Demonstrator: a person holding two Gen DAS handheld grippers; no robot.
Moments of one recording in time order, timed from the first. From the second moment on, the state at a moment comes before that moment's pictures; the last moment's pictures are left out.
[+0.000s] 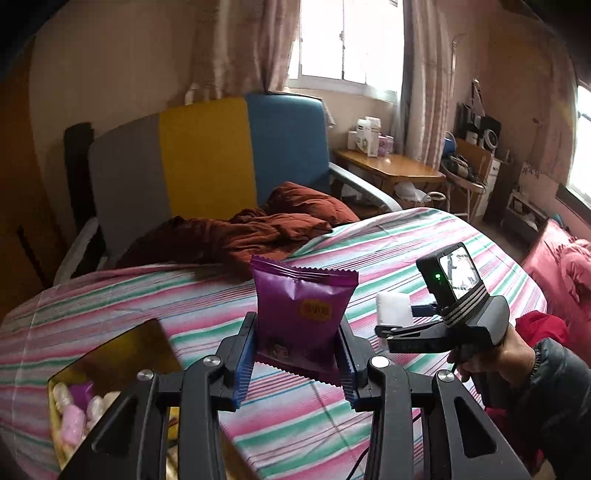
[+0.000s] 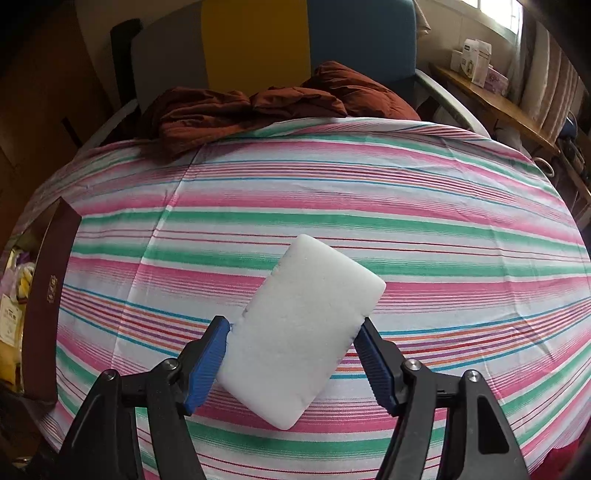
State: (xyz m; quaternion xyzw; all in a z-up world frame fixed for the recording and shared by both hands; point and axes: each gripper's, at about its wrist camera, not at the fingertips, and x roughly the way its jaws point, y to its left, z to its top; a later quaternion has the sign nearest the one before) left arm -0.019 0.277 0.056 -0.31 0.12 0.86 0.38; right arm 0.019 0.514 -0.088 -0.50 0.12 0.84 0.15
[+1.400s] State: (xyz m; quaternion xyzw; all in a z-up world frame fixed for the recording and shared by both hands) left arm -0.068 0.021 -0.029 -0.41 -0.06 0.88 0.22; right arm -0.018 0.225 -0.022 -0.45 0.03 0.88 -0.13
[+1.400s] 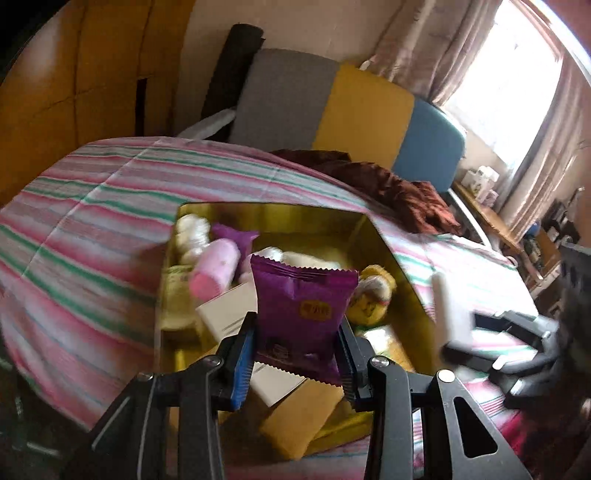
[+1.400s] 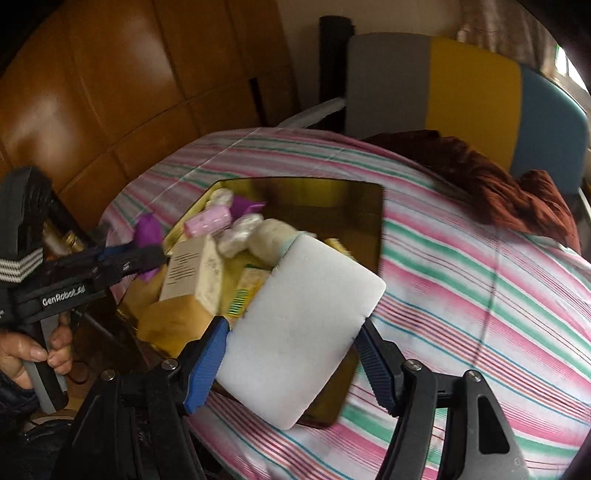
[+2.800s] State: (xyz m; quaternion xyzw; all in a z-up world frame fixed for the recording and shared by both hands) left arm -0.070 0.033 -0.030 -0.38 0.00 0.91 0.17; right arm -0.034 0.205 -0.039 -0.44 0.06 0.89 -0.11
